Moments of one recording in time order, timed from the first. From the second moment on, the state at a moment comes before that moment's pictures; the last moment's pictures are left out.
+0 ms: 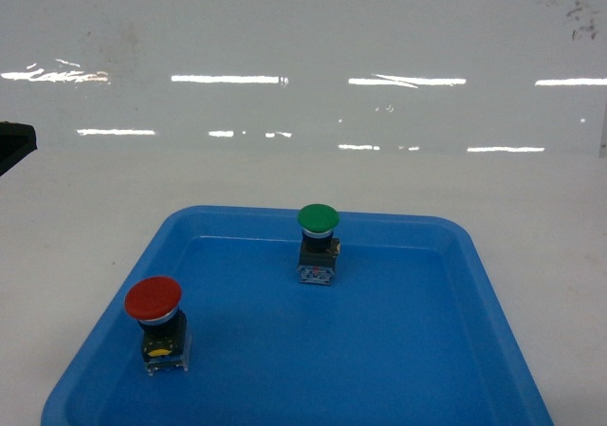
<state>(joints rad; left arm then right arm) -0.14 0.85 0.37 0.21 0.11 0.03 0.05 0.49 0.12 0.20 0.02 -0.14</state>
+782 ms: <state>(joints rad) -0.25 1.15 0.53 0.19 0.08 0.04 0.05 0.48 0.12 0.21 0.03 -0.12</state>
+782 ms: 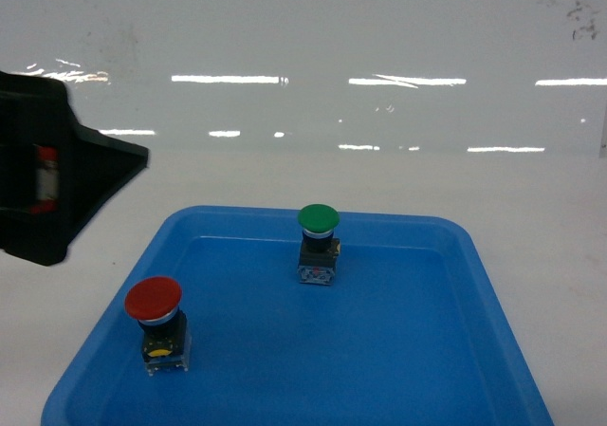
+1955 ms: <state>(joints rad) -0.29 1.76 0.62 0.32 0.09 0.01 0.05 0.48 0.12 0.21 0.03 -0.12</state>
